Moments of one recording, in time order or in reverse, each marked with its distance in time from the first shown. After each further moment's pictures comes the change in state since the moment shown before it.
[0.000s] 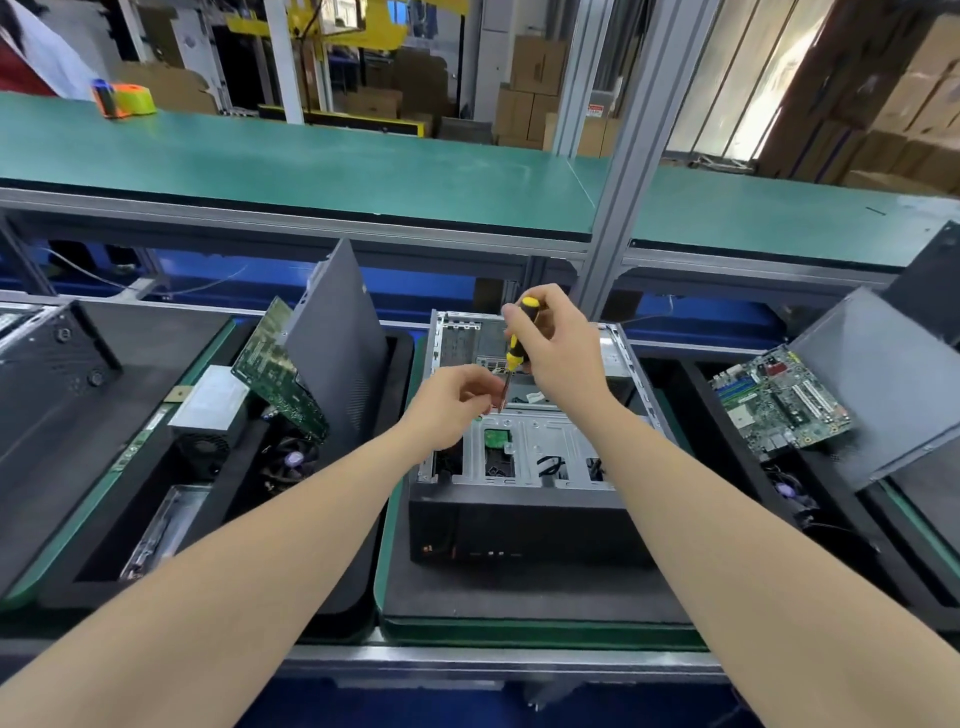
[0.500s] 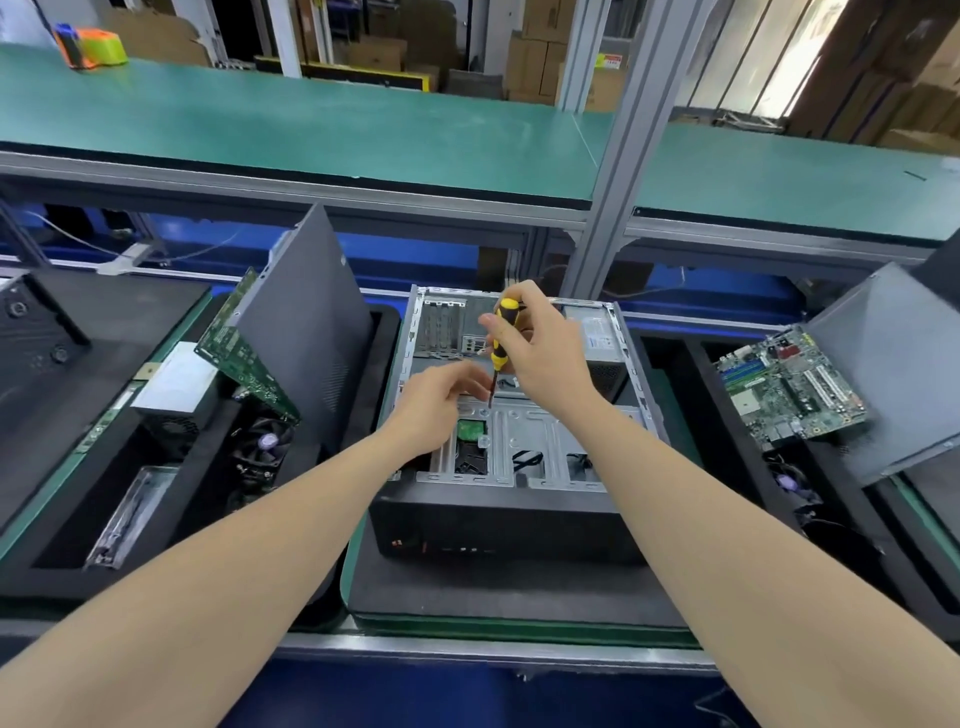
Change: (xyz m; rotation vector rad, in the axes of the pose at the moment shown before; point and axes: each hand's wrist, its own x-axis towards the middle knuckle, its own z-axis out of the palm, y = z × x) left_hand 0.021 -0.022 0.031 0.227 0.026 -0.026; right_hand 0.013 0.047 -0.004 -0.008 -0.168 -0.016
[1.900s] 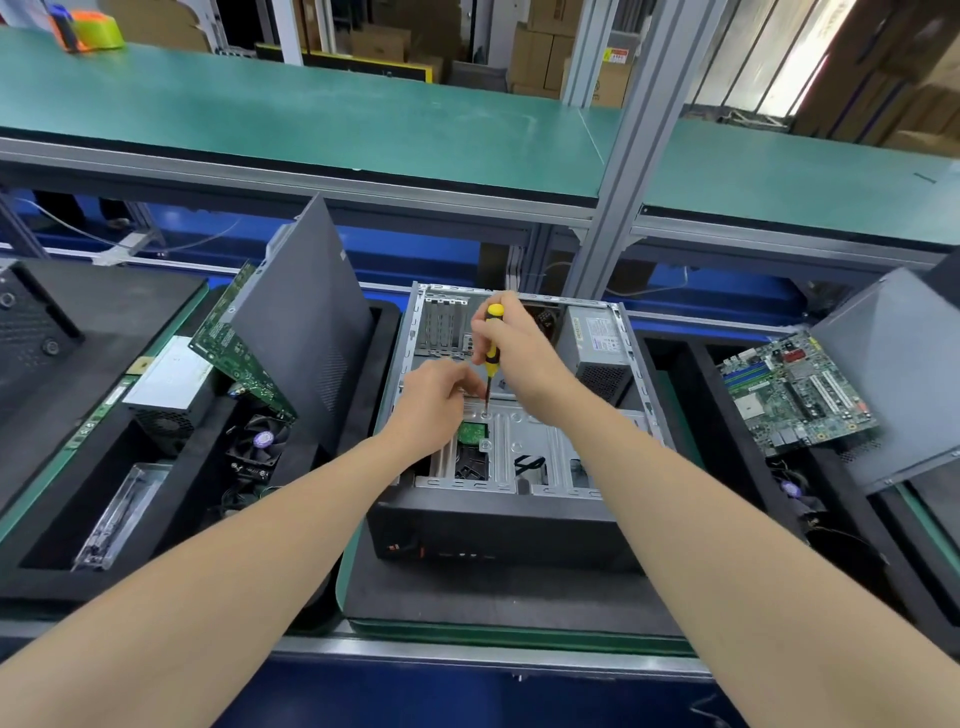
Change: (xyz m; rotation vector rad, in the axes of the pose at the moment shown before) left_hand 0.010 -0.007 0.007 0.058 0.149 0.075; right_hand 0.014 -0.008 0.021 0.317 -0.232 0.267
